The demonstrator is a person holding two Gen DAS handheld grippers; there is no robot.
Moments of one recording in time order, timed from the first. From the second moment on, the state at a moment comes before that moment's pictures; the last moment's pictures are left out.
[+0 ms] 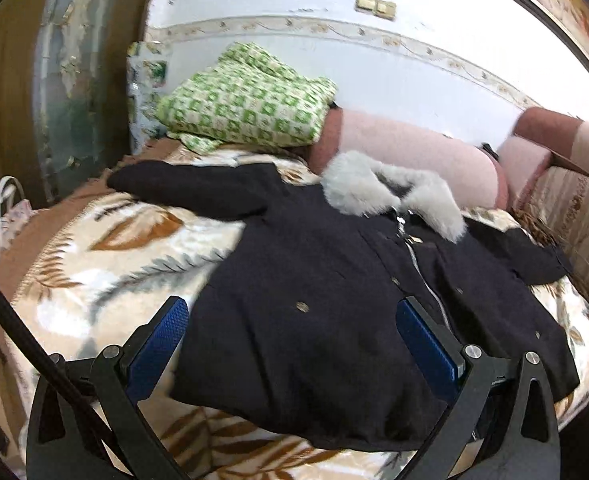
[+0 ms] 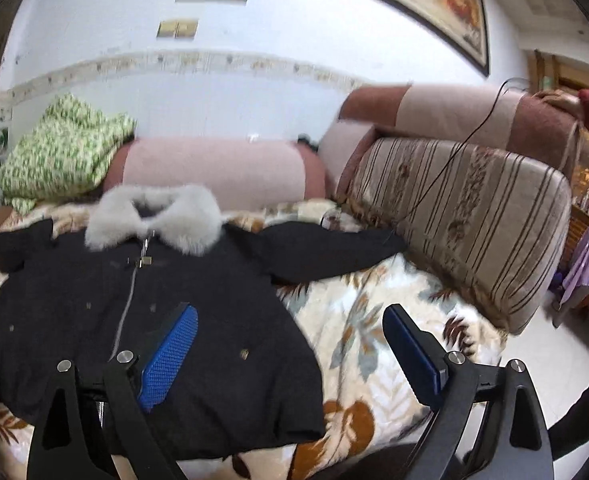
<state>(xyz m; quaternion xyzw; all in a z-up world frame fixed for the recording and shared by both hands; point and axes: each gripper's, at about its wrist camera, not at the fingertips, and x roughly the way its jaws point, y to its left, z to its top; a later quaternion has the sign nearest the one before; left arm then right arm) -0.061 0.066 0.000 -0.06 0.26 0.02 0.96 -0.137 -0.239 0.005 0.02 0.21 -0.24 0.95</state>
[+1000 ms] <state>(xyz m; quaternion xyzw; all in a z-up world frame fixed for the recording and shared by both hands) 0.008 -0.076 0.084 0.05 0.20 -0.03 0.98 0.011 -0.271 -0.035 0.02 0.30 -0.19 0.94</state>
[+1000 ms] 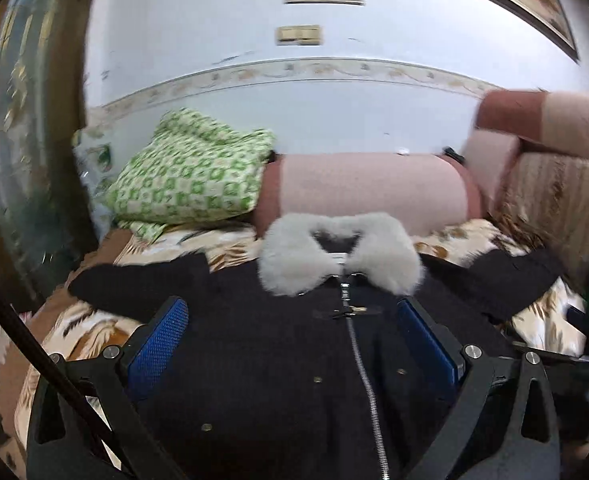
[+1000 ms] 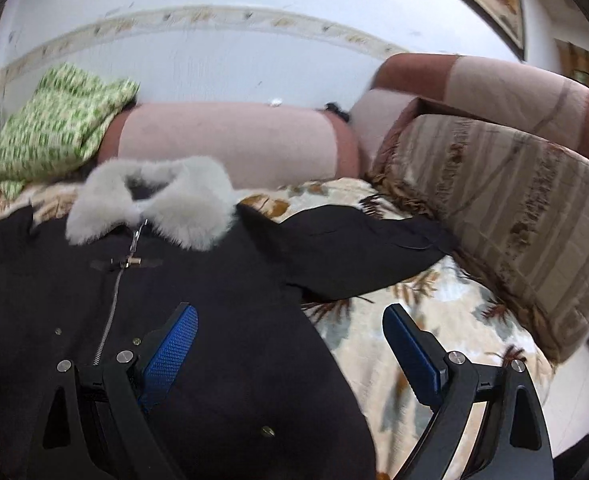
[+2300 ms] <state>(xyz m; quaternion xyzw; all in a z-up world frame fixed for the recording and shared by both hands) 0.076 -0.015 0.031 0.00 0.20 0.09 0.98 0.000 -0.289 -0.055 0.01 0.27 -0.31 0.91</state>
